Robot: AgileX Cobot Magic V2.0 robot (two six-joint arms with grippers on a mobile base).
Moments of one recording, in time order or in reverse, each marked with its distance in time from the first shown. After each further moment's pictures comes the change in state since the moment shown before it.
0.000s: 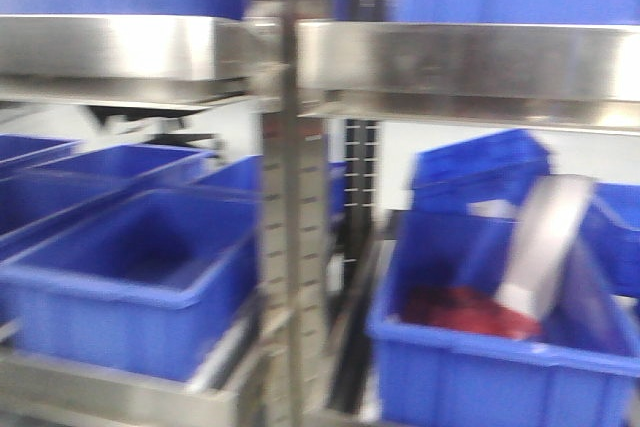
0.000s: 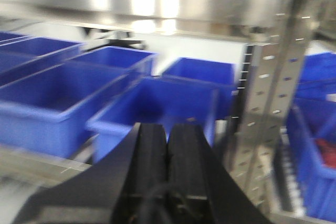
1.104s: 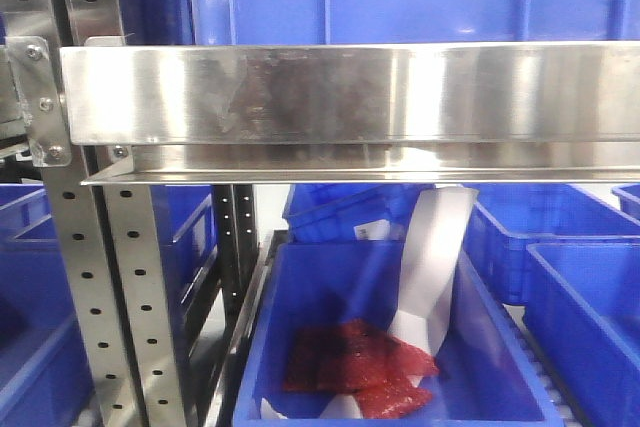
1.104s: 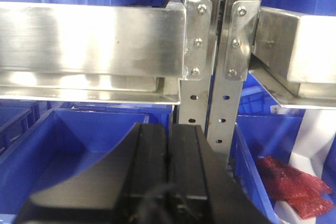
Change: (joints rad) left arm 0.000 0.000 0.000 0.000 0.000 0.000; right arm 0.000 0.000 0.000 0.000 0.000 0.000
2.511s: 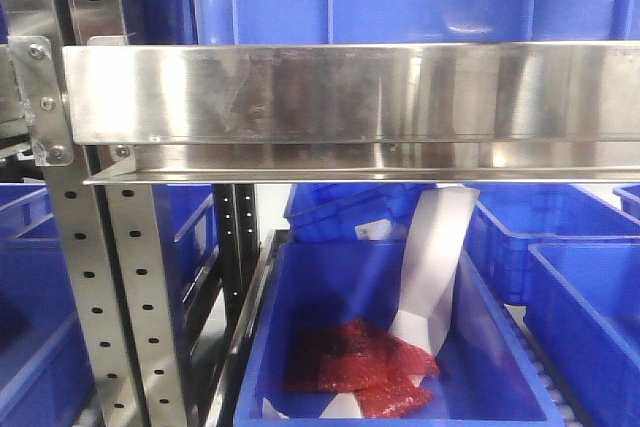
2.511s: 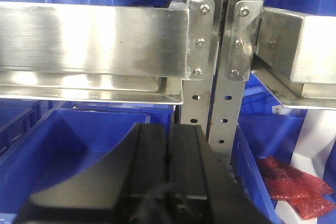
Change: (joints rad) left arm 0.000 0.000 0.000 0.000 0.000 0.000; right arm 0.241 0.850 -0.868 -0.007 0.120 0.000
